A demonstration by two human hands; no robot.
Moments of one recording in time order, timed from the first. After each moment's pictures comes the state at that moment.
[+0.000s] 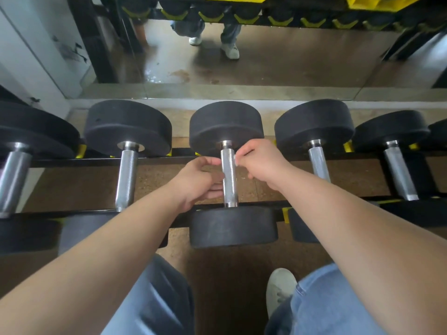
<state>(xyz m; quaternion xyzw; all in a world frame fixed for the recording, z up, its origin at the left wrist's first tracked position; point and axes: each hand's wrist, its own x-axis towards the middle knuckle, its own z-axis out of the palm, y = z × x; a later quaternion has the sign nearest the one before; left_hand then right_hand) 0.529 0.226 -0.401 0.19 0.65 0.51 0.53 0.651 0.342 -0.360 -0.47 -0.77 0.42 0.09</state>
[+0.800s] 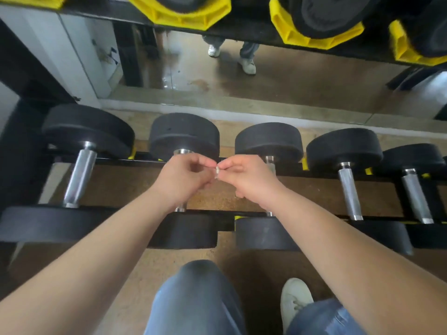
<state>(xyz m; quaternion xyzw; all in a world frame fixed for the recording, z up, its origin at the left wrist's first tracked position) 0.441 0.126 -0.350 0.31 0.73 0.50 0.34 0.574 0.243 -0.335 -0.36 -0.78 0.50 0.10</state>
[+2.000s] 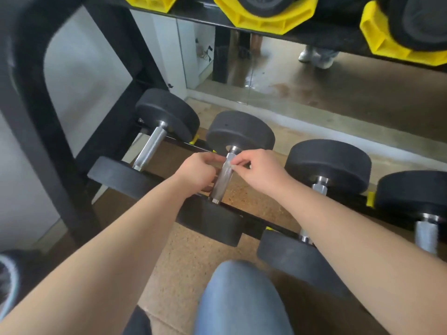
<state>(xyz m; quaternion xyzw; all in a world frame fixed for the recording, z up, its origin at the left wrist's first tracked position) 0.426 0.102 -0.356 0.13 0.83 0.45 0.30 0.503 0.266 -0.368 -0.11 -0.93 0.34 0.07</state>
